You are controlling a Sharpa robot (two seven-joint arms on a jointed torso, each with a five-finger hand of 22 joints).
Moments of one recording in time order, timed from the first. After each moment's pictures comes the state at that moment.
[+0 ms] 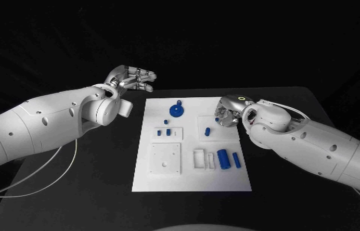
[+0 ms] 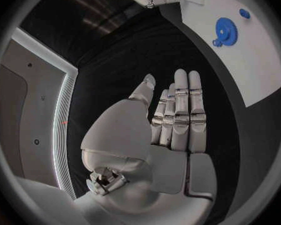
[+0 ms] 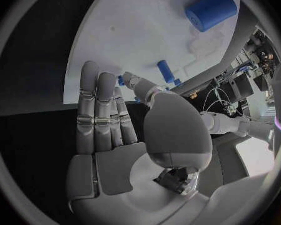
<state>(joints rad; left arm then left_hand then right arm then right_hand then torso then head) 1.29 -0.79 -0.08 1.26 -0.25 -0.32 0.28 1.34 0.03 0.05 -0.05 0.06 1.02 0.14 0.06 0.06 1.18 0.10 0.06 0.06 1.43 0.03 0.07 0.28 0.08 1.24 0.01 0.07 0.44 0.99 -0.69 0.22 1.38 -1.83 -0.10 -0.27 1.23 -0.21 0.59 -0.17 0.16 1.12 0.11 0.07 0.07 1.25 0.06 0.06 0.06 1.46 -0.04 0.66 0.69 0.12 1.40 -0.06 0.53 0.52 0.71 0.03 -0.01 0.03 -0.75</state>
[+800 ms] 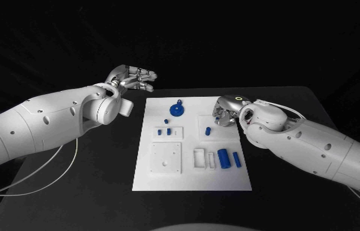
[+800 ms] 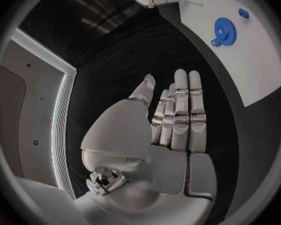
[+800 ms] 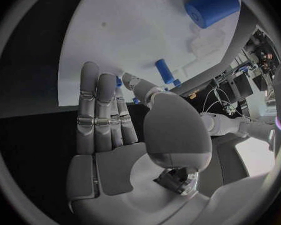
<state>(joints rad) 1.29 -0.78 -0.08 1.26 -0.25 -0.33 0.27 1.34 0.03 0.05 -0.04 0.06 1.02 0.14 0.06 0.06 1.18 0.10 0.06 0.06 1.43 0.03 0.07 0.28 0.08 1.24 0.01 0.07 0.43 1.00 -0.66 0.21 1.35 -1.82 -0.10 -0.26 1.24 -0.19 0.59 -0.16 0.15 1.14 0.10 0.07 0.07 1.27 0.05 0.07 0.06 1.46 -0.04 0.69 0.69 0.12 1.40 -0.06 0.52 0.59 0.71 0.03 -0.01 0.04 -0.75</state>
